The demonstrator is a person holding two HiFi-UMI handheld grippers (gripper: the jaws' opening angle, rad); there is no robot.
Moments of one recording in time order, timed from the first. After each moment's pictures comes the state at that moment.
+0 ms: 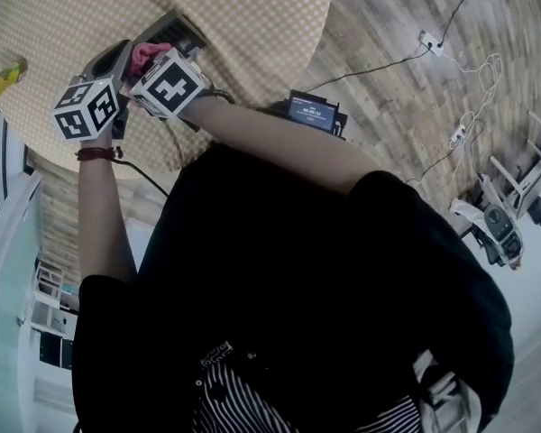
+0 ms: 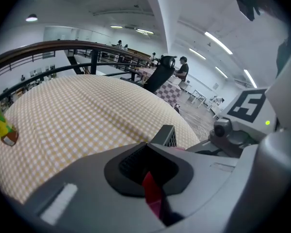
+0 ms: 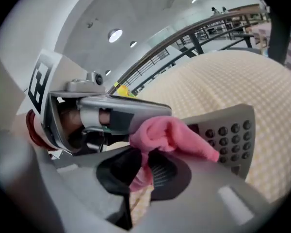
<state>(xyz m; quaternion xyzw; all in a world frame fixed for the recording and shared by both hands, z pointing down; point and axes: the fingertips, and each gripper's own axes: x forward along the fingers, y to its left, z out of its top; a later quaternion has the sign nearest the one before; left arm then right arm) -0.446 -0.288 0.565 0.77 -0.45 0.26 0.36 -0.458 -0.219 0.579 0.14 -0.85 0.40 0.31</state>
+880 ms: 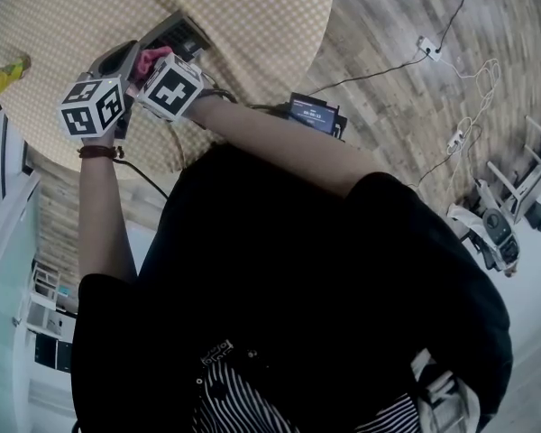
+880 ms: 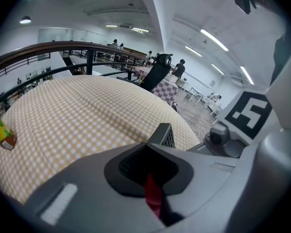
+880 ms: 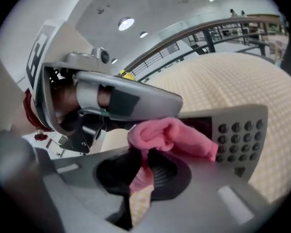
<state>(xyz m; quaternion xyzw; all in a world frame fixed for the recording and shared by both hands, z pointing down) -0.442 -0.283 0.564 0.78 -0.43 0.27 0.36 -0.462 -0.205 0.586 0.10 -0.86 0.35 0.35</state>
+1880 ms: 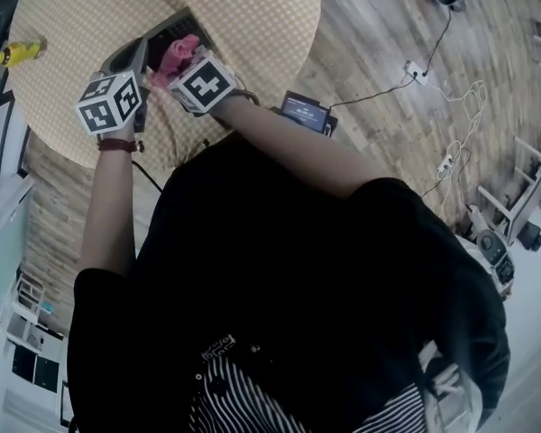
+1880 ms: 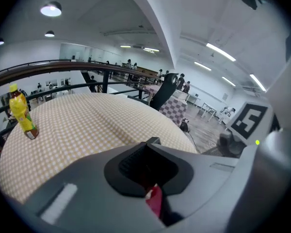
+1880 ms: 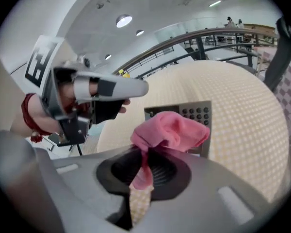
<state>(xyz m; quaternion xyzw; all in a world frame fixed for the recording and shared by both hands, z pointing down) -0.440 -0.251 0.502 0.75 -0.54 0.20 0.32 -0.388 -0.171 0.558 0.15 -0.84 0.34 0.39</state>
